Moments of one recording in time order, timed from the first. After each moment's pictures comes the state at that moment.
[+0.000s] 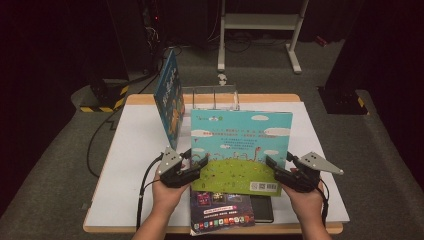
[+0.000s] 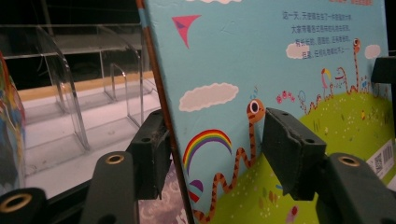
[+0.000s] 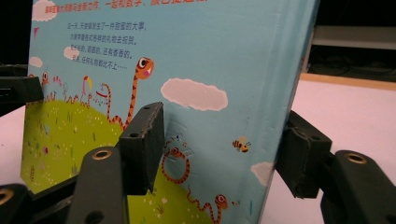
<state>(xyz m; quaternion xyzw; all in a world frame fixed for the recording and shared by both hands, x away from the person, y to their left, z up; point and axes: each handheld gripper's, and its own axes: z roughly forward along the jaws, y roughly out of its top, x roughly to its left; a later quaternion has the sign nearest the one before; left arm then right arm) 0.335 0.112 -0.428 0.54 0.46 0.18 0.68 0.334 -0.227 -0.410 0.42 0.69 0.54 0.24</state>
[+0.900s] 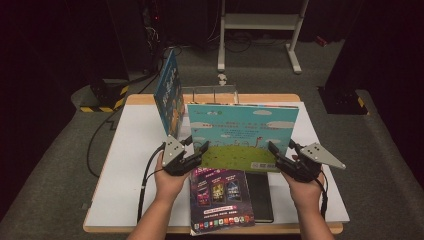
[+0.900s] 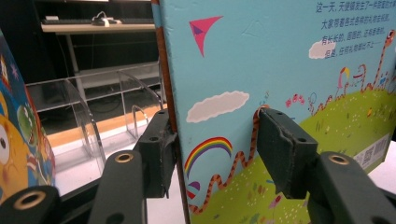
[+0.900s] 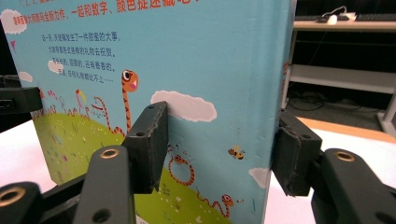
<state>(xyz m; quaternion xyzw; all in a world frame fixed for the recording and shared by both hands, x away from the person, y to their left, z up) 0.362 0.107 -0.415 0.53 0.42 0.24 0.69 0.350 -0.224 -0.392 0.40 0.66 0.56 0.30</state>
